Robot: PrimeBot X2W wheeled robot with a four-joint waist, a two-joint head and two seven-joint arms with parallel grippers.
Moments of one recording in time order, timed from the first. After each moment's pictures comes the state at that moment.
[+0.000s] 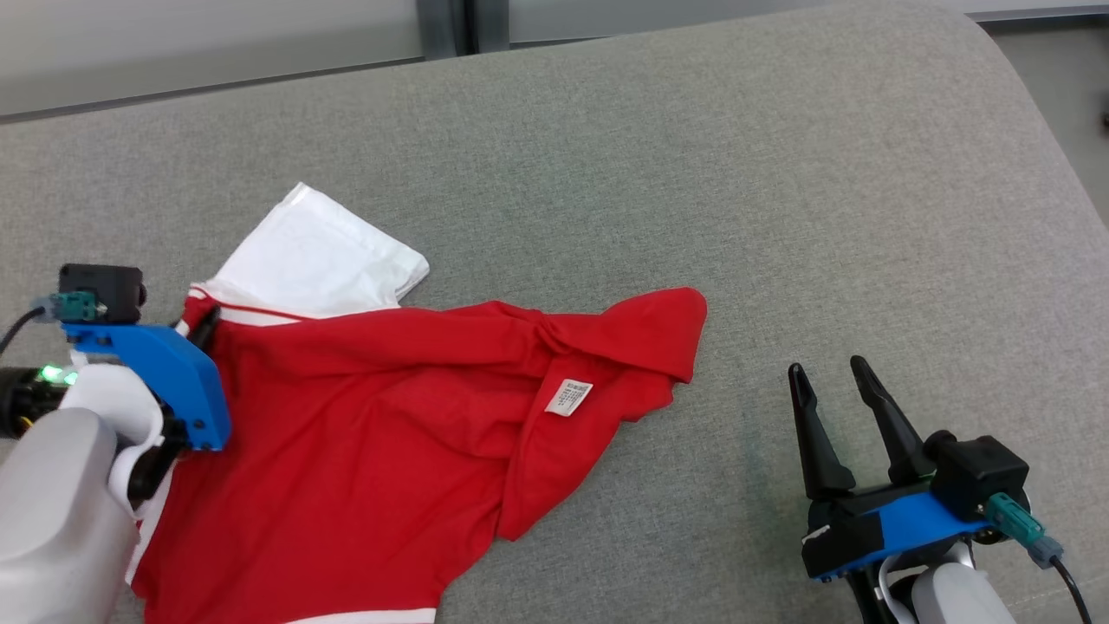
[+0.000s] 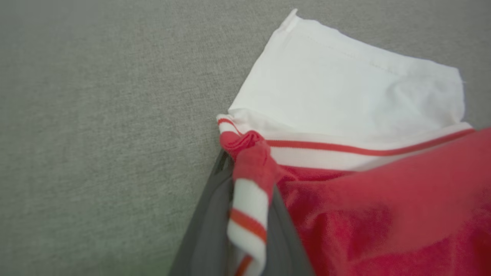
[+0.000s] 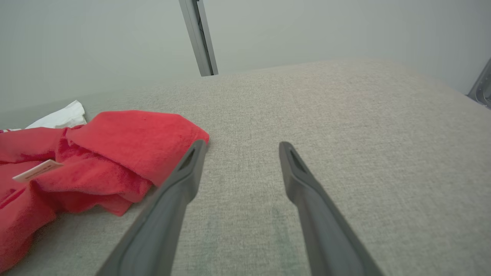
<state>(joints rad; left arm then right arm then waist) -0.62 0.47 -0.48 0.74 -0.65 -0.13 0.21 -0.16 -0.05 0.08 0.27 0.21 0.13 -0.26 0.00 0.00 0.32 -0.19</state>
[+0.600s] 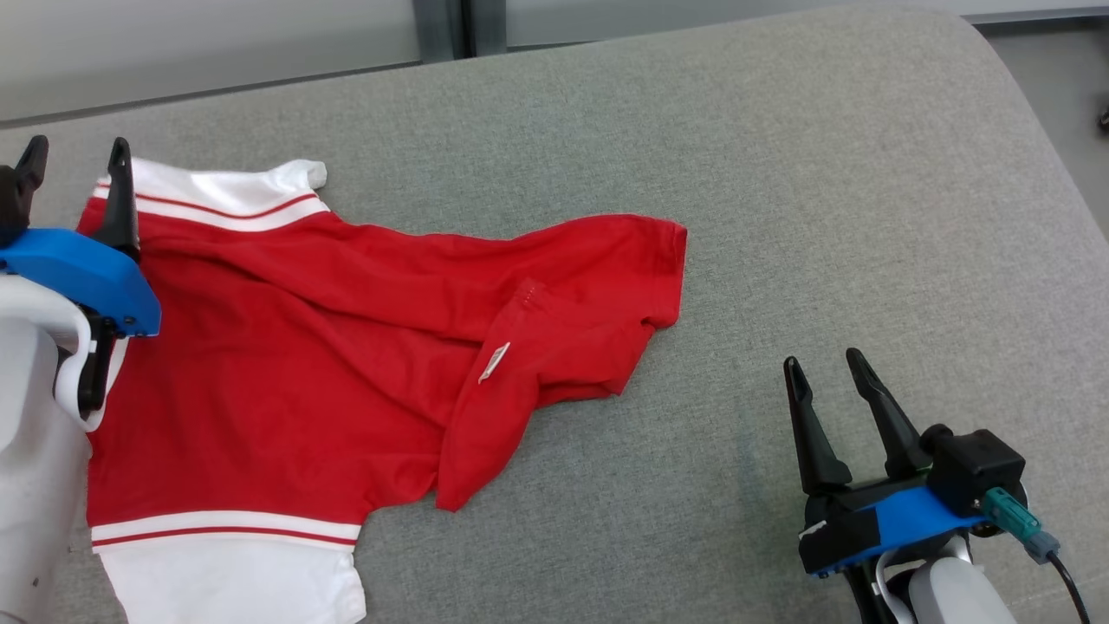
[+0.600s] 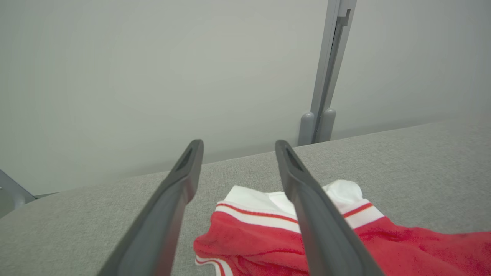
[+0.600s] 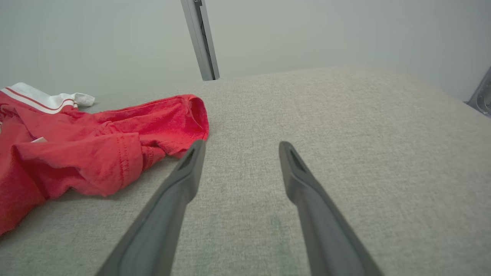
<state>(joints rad) -0.84 0.48 -0.46 0.92 -0.54 -0.08 -0.21 -0.18 -0.05 0.09 0.27 0.20 0.13 -0.26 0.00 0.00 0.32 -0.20</state>
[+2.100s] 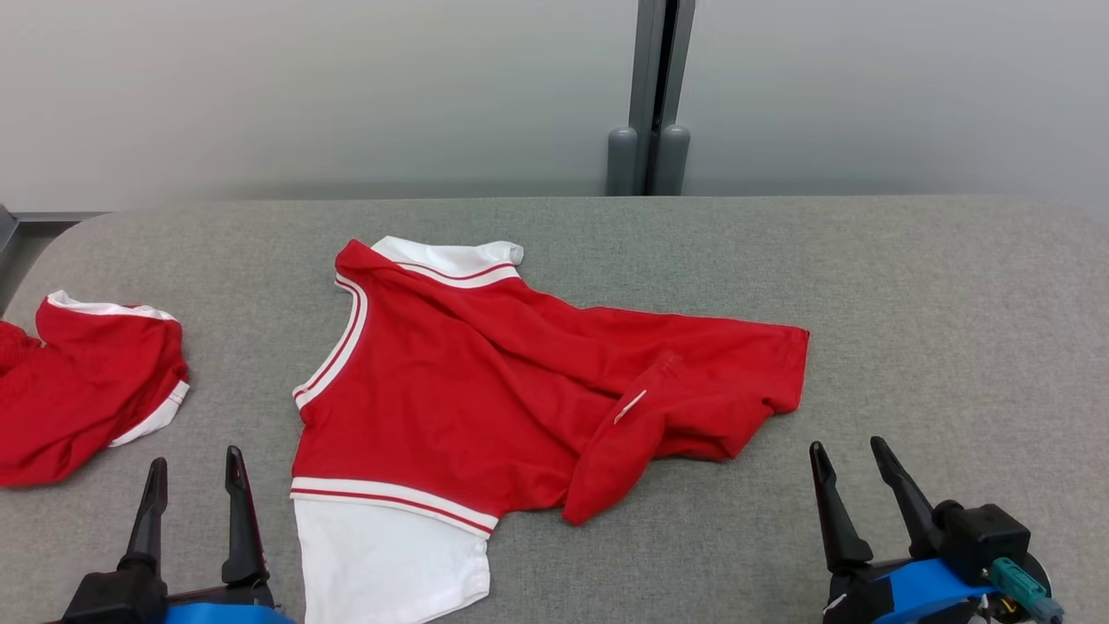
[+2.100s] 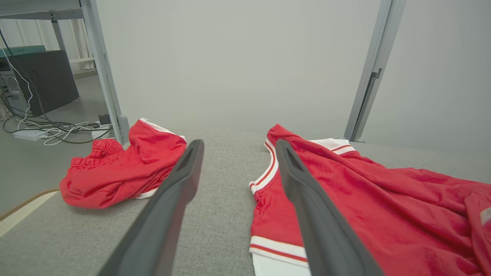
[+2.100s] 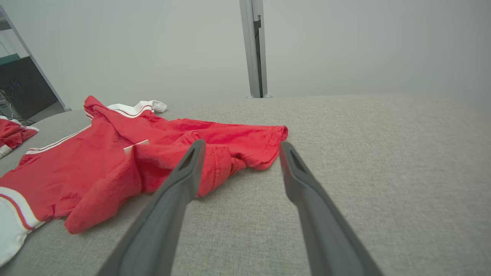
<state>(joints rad) 0.08 0.09 0.09 0.13 -0.15 -0.04 -0.26 -0.05 -0.05 0.03 0.31 0.16 0.13 -0.26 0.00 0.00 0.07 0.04</state>
